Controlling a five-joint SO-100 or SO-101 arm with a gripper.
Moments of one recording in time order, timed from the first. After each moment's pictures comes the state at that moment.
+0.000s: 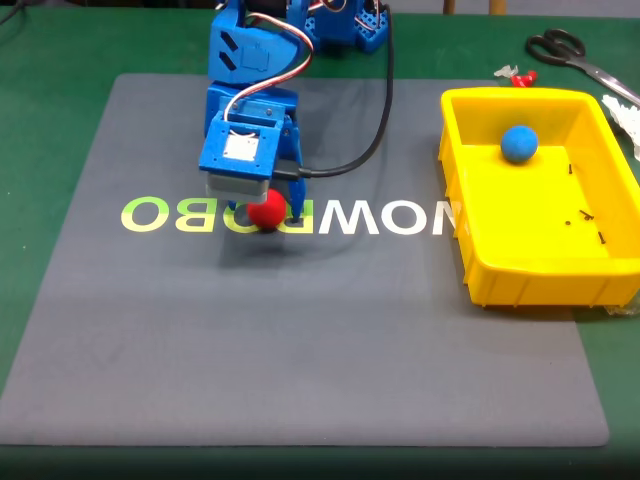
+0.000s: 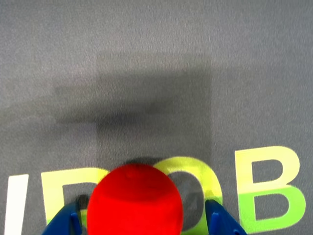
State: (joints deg) arm 17.5 68.7 85.6 42.7 -97.1
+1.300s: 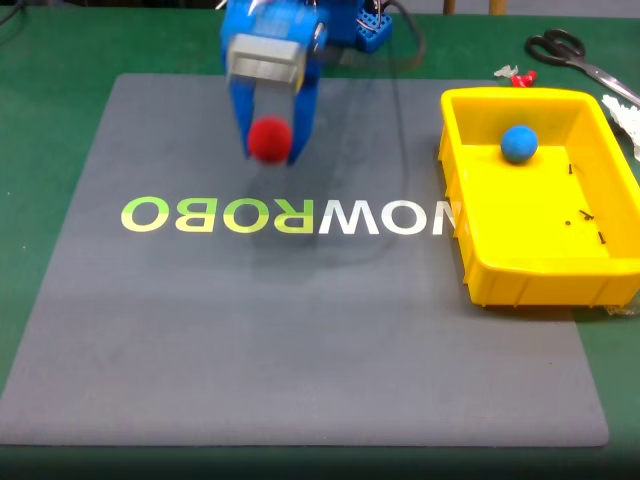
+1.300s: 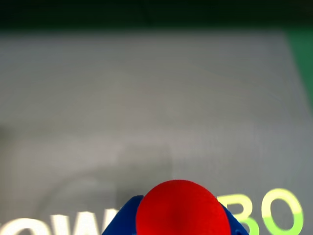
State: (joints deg) arm 10.5 88.9 84.0 44.7 -91.8
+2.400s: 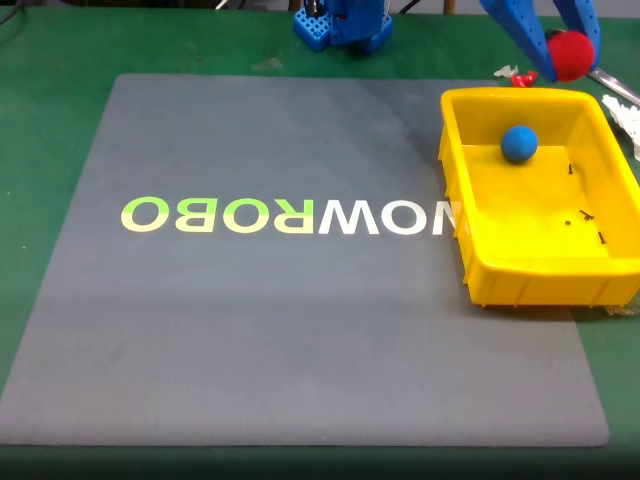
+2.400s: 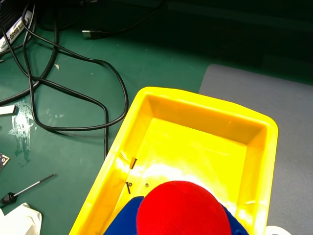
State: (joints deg) arm -26.3 98.0 87.6 43.2 -76.4
